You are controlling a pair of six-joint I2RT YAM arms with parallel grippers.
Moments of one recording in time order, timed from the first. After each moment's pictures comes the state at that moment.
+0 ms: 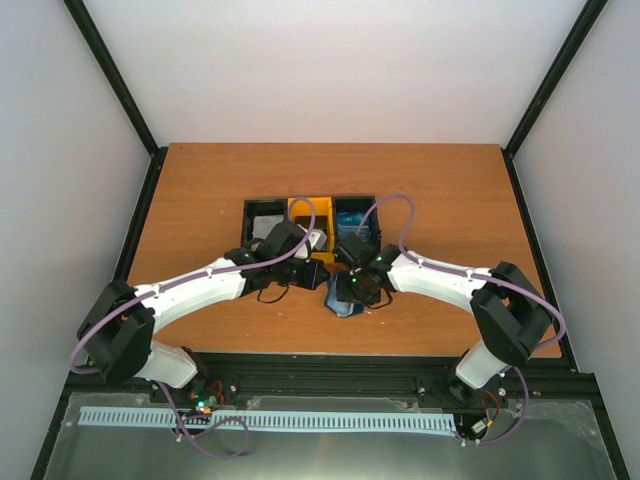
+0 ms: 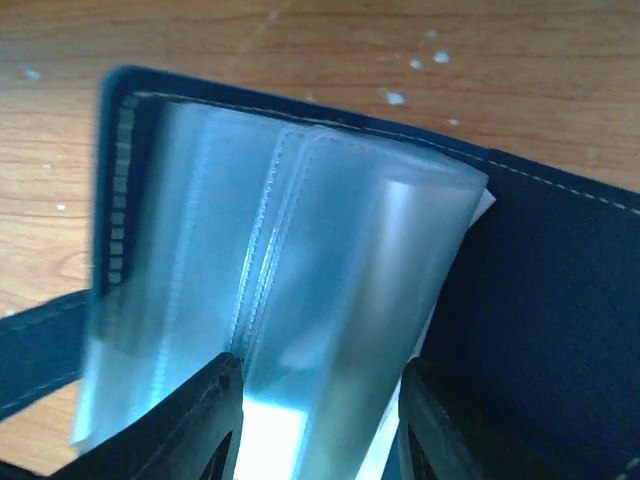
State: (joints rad) left arm -0.77 1.42 0.88 -0.29 0.28 -0.53; right arm 0.83 1.58 0.97 -0.60 -0.11 0.86
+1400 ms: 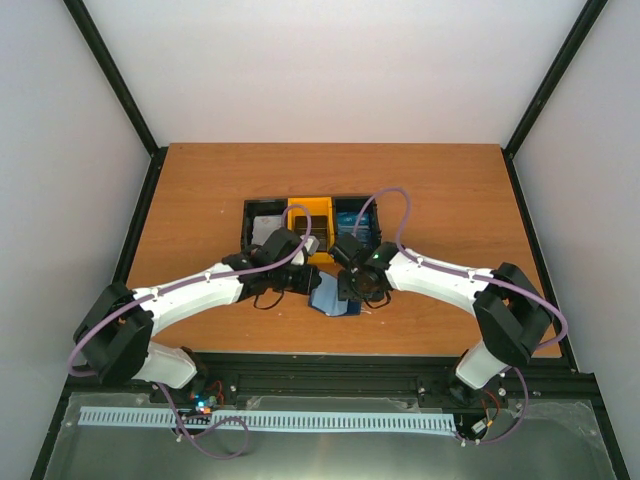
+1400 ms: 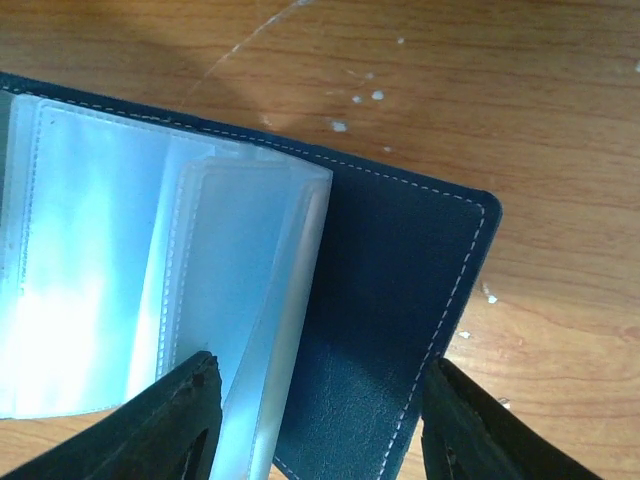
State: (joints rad) left arm -0.77 1.39 0.81 -0.30 0.21 -0.55; right arm 0.86 1.59 1.03 -0.73 0.05 0.81
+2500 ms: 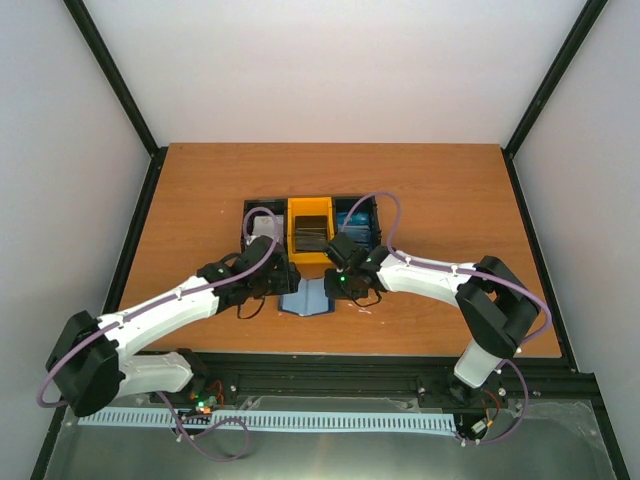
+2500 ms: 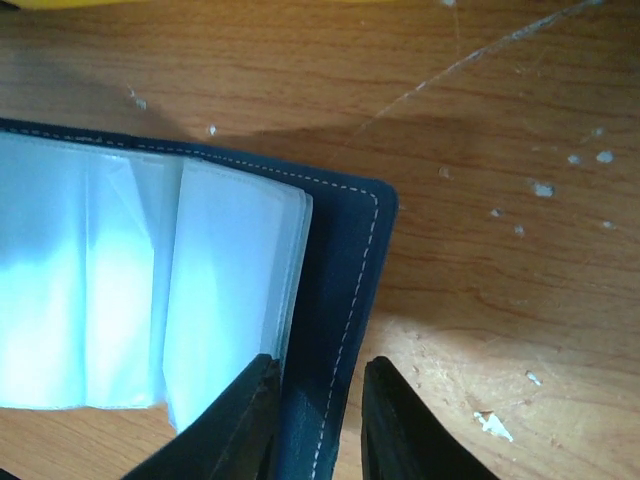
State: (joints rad) left arm -0.75 1.20 0.74 -0.48 -0.08 -0.78; right arm 0.86 1.66 1.00 -0.49 -0.09 0.79
